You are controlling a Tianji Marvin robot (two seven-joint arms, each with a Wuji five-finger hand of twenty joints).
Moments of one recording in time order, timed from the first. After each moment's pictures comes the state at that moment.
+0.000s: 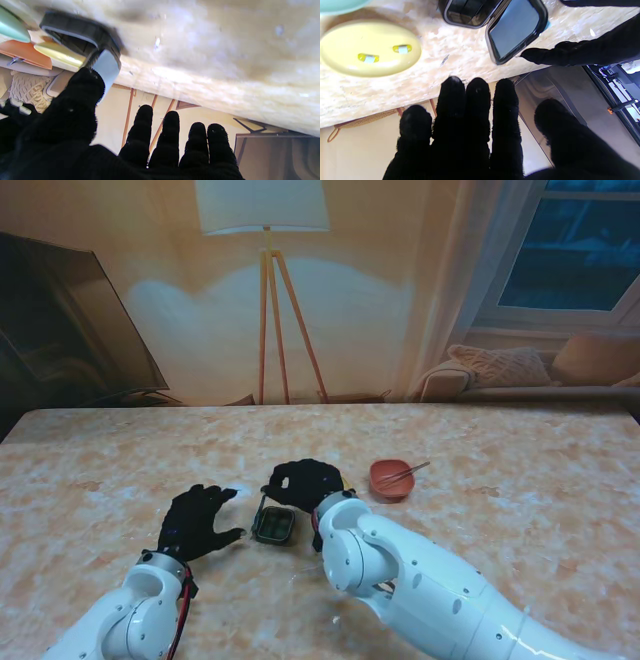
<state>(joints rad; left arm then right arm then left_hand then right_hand) 1.72 -1.10 -1.26 -1.58 0.86 0.11 0.19 -1.11 -1.26 0.55 -1.45 -0.57 0.44 -0.12 0.61 -0.37 0.43 -0.11 0.40 0.13 0.18 0.33 0.33 0.17 0.31 0.26 0.15 0.17 0.20 0.28 -0.02 0.06 0.50 0.27 0.34 -0.26 0.75 -0.08 0.71 -0.20 0.76 0.19 1.00 -0.08 1.04 0.61 0.89 -0.10 1.16 0.61 0.55 -0.02 1.52 0.65</state>
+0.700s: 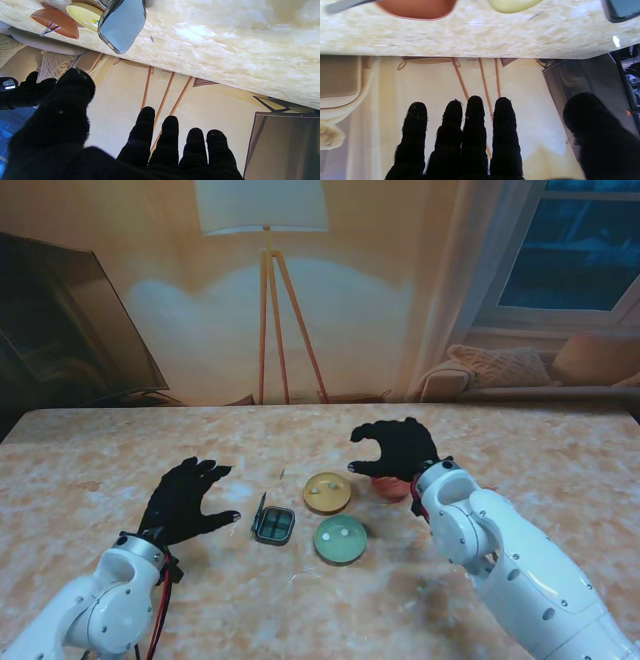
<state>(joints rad) 1.79 -1.09 -1.40 -1.76 0.84 -0.01 0.08 -1.31 -1.10 1.04 -1.56 -0.92 0.07 0.01 0.55 -0.38 0.40 -0.10 0.42 0.16 0.12 0.29 0.29 0.16 0.23 0.22 0.10 0.13 0.15 0.25 -0.02 0.05 0.35 0.20 0.16 -0.44 0.82 -0.08 0.45 -0.17 0.55 0.33 0.63 -0.07 0.45 0.28 0.54 -0.11 0.32 0.27 0.24 0.07 0.99 0.31</state>
